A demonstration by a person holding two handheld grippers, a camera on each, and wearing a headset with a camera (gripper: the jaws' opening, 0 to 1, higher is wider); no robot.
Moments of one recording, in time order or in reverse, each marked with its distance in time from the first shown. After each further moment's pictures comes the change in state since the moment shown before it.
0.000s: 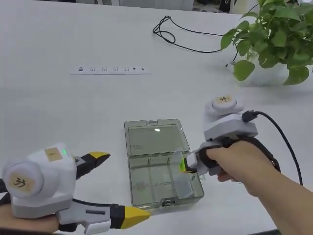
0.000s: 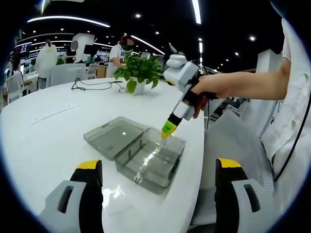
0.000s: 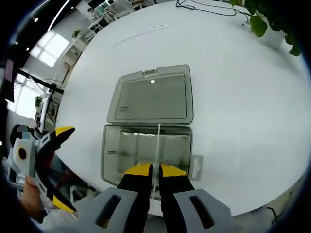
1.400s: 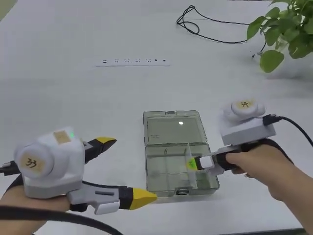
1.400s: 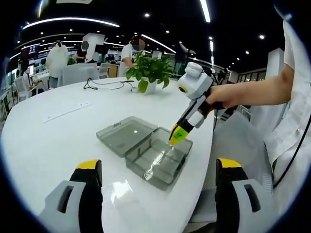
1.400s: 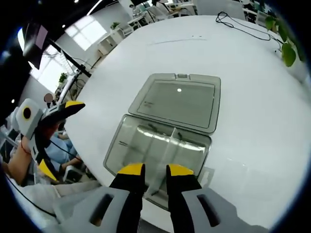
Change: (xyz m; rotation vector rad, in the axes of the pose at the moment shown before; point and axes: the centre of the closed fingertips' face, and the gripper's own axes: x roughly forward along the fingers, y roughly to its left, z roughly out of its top) left arm -0.018 0.003 0.005 -0.015 0.014 0.121; right arm 0.002 0.014 -0.003 -0.273 -0.088 0.190
